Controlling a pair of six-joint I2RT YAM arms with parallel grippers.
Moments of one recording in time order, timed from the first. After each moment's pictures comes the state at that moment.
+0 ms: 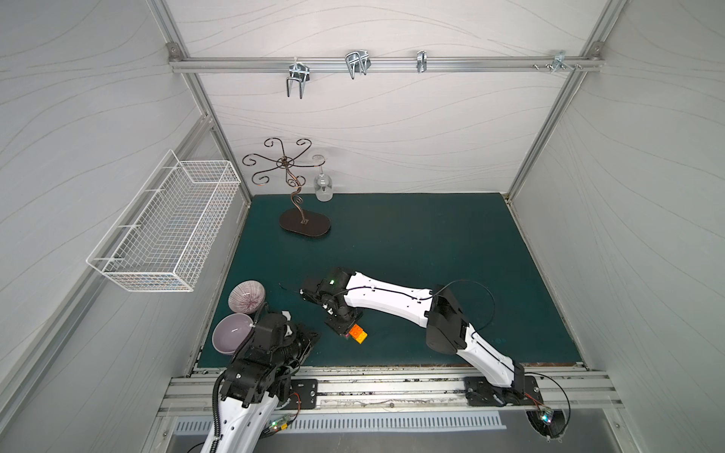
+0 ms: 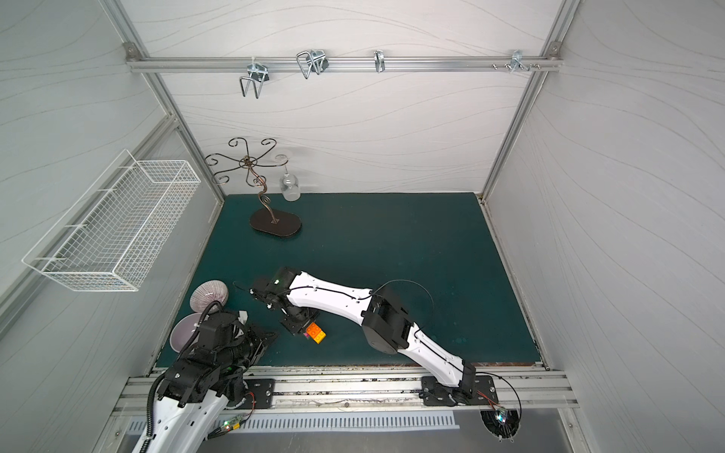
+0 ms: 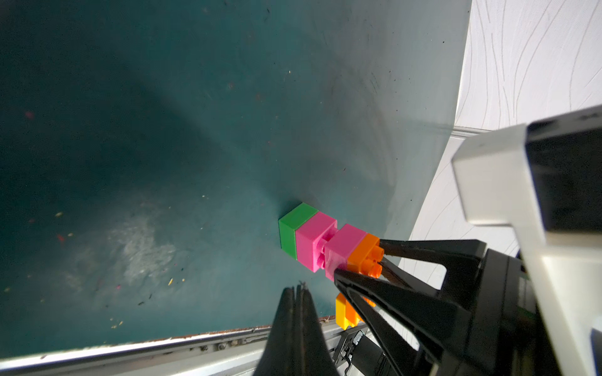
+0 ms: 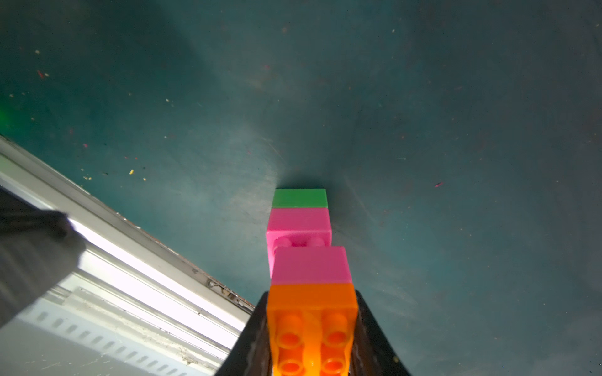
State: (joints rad) left arm -0.24 0.15 0.28 -0.94 0.38 -1.21; right arm 1.29 2.39 2.27 -1.46 0.01 0.33
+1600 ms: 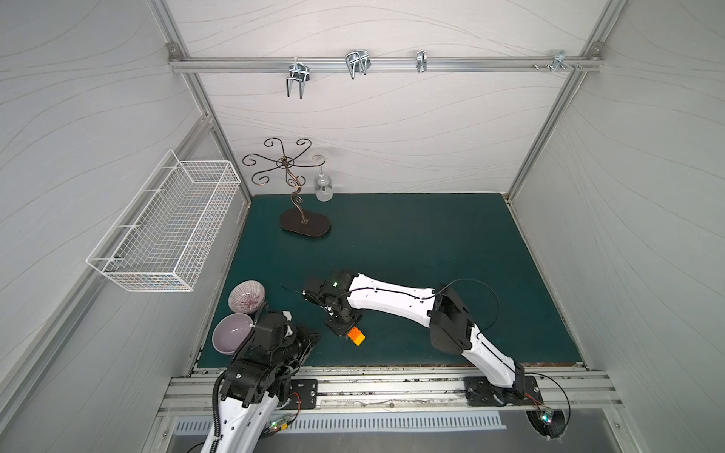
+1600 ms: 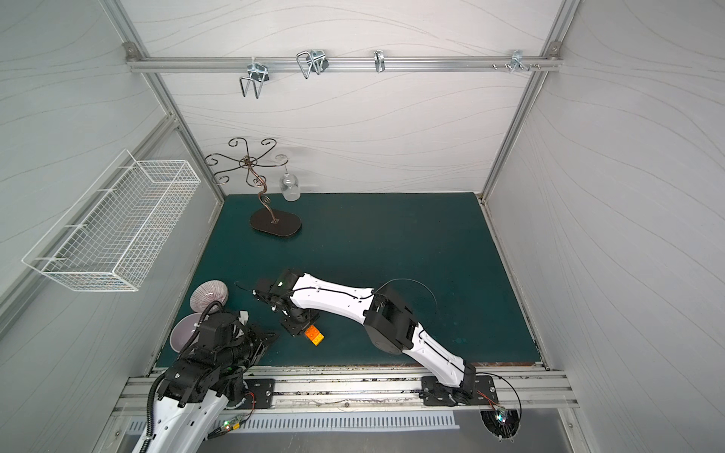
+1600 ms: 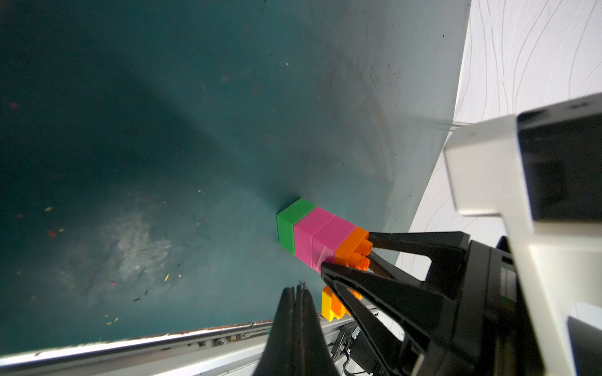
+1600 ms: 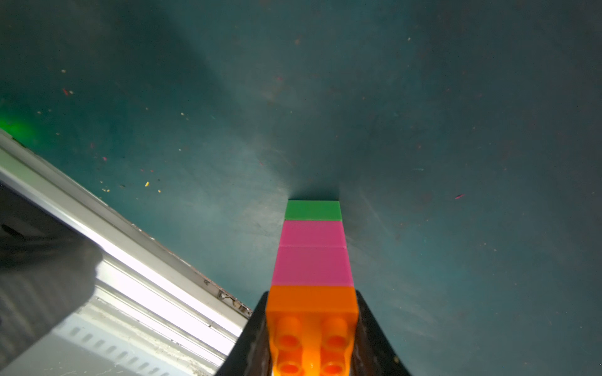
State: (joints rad) left arm -0.24 0.15 0.28 -0.94 0.40 -1.21; right arm 1.29 2.35 2.15 -1.34 -0.04 0.35
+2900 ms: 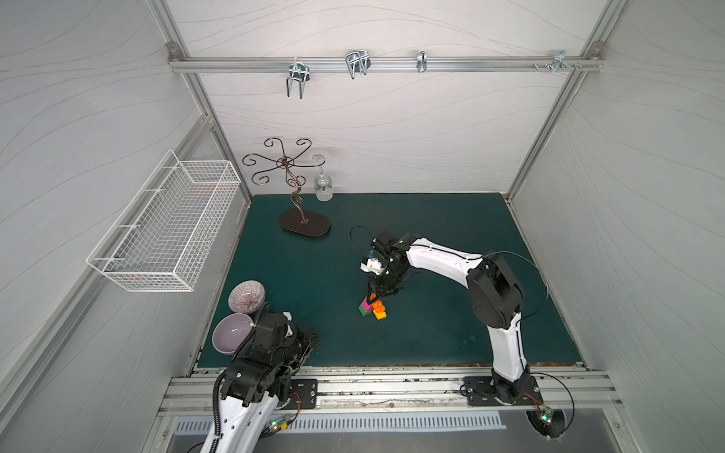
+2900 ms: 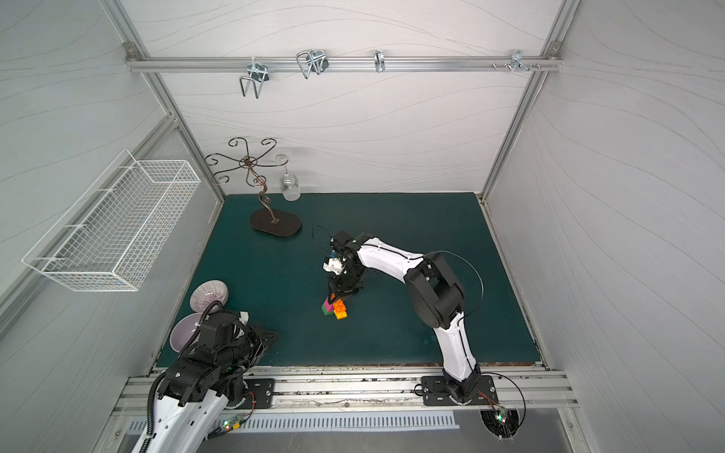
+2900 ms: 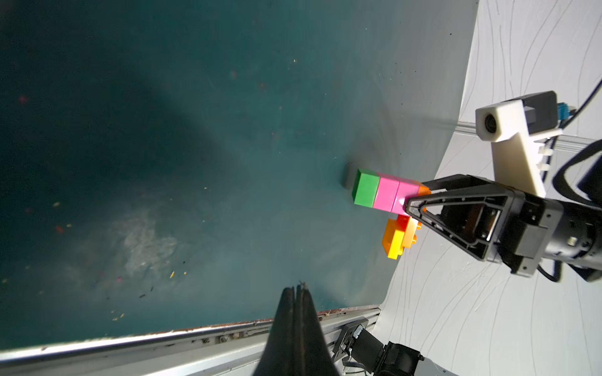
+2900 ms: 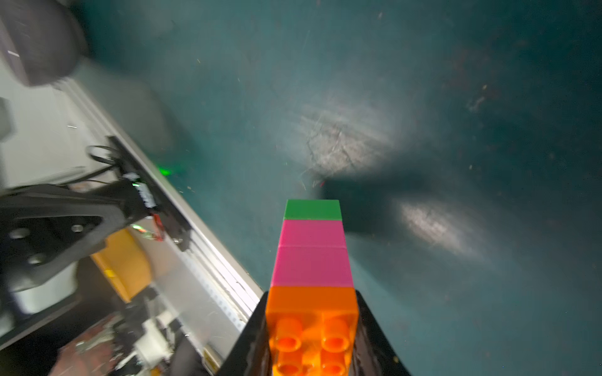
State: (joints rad) left arm -0.24 0.17 0.28 -0.95 0.40 -1.21; right arm 0.81 2.05 1.54 -0.91 -0.65 0.23
